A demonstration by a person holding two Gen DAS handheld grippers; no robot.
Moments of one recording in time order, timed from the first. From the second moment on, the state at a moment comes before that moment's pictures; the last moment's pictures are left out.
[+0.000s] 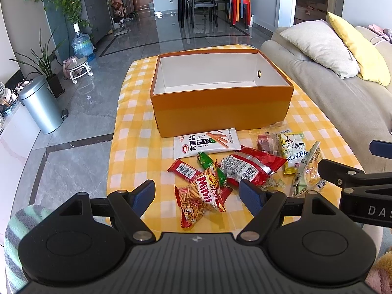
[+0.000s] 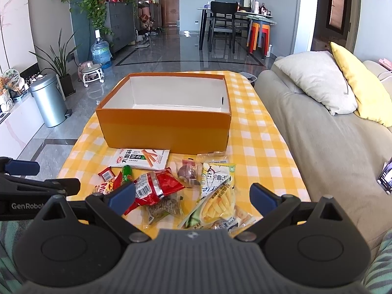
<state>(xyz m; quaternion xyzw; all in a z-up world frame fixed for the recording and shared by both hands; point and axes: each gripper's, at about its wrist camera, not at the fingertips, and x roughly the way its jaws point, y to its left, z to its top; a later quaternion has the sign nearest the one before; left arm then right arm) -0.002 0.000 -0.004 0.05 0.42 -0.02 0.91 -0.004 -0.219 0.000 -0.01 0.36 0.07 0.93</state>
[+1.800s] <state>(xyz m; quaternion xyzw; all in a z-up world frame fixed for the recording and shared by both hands) -0.002 -0.001 -0.006 0.04 0.42 -0.02 0.90 -0.004 -0.217 -0.004 -0.01 0.37 0.07 0.93</state>
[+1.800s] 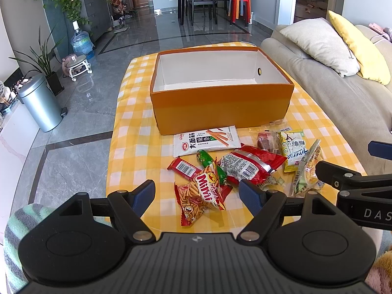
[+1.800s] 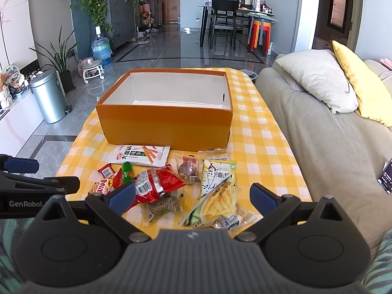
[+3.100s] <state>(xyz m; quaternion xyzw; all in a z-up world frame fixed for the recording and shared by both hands) 0.075 -0.001 -0.066 -0.02 0.53 -0.01 0.85 0.066 -0.242 -0.086 0.03 0.48 0.04 0.87</state>
